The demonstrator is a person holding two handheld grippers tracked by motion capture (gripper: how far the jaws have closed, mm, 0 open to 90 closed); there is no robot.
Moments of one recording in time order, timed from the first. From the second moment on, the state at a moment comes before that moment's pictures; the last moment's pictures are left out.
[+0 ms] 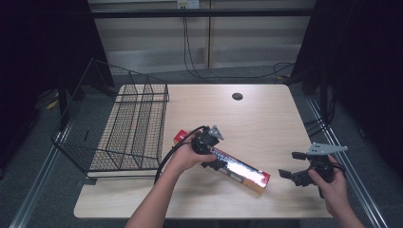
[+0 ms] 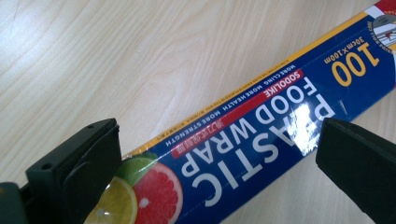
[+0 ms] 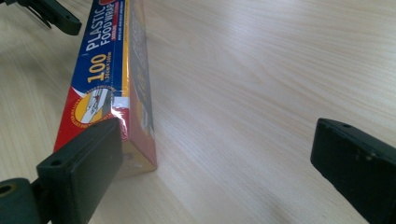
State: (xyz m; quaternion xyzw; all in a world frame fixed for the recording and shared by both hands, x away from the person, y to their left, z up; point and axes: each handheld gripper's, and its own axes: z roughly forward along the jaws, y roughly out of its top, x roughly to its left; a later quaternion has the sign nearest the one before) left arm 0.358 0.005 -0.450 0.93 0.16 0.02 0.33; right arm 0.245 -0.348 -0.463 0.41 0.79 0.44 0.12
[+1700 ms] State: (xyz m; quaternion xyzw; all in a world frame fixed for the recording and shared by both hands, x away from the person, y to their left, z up) left arm 0.362 0.003 -0.459 0.93 0.12 0.00 0.33; right arm 0.257 -0.346 -0.461 0.41 0.78 0.46 0.11
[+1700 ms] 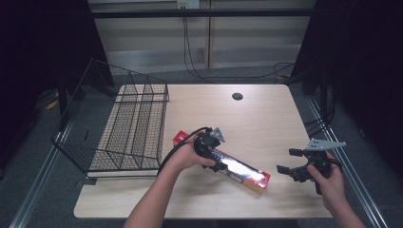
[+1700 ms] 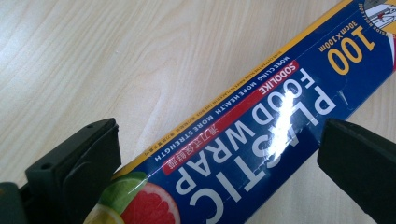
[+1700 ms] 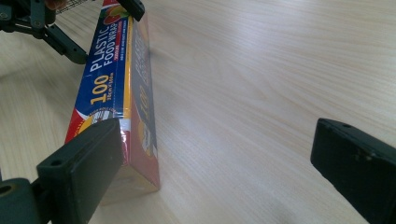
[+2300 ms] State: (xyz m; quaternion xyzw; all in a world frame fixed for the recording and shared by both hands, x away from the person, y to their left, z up) left arm 0.347 0.005 -0.452 0.95 0.13 0.02 0.30; right arm 0.255 -0.343 -0.461 0.41 0.78 0.46 0.11
